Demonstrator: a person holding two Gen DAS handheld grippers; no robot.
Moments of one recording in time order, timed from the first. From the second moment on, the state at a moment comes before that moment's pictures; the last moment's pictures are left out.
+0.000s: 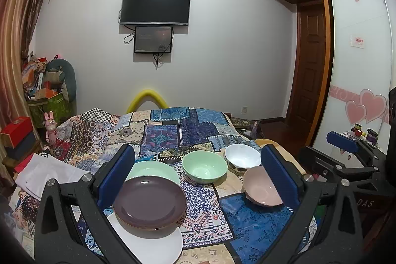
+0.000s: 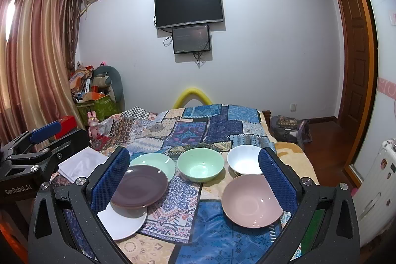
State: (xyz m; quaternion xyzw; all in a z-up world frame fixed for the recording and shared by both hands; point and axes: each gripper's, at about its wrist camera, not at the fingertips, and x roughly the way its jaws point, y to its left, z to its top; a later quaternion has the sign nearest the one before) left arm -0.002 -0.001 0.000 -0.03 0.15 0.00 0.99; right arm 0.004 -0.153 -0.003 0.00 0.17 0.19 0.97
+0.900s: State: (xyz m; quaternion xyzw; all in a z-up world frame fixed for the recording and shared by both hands) left arm -0.005 -0.006 -0.001 -0.03 0.15 0.00 0.99; right arm 0.000 -0.154 0.000 0.01 0.16 0.19 0.97
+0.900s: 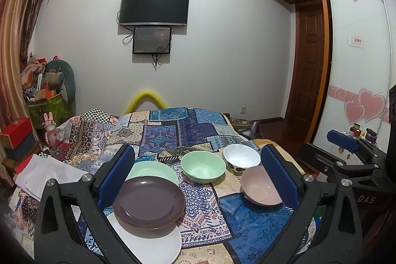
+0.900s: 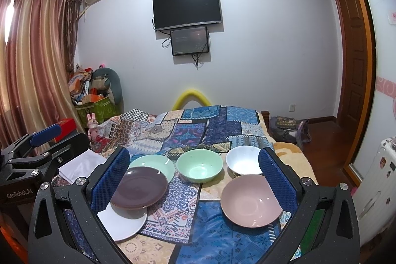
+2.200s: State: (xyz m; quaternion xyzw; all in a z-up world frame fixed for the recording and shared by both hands) left arm 0.008 0.005 -0.016 -0.04 0.16 0.00 0.99; right arm 0.013 -0.147 -0.011 0.02 0.19 0.20 0.96
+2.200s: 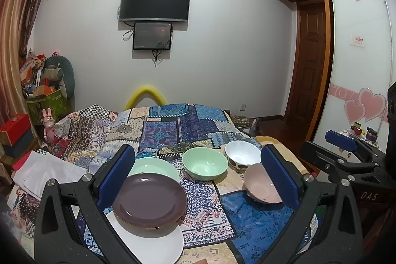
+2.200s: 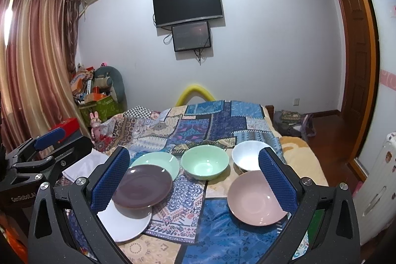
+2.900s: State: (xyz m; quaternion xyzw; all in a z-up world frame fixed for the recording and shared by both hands) left arm 0.068 0.098 -0.087 -0.04 0.25 0.05 0.97; right arm 0.071 -0.097 -0.070 -0.01 0.28 0.22 0.93
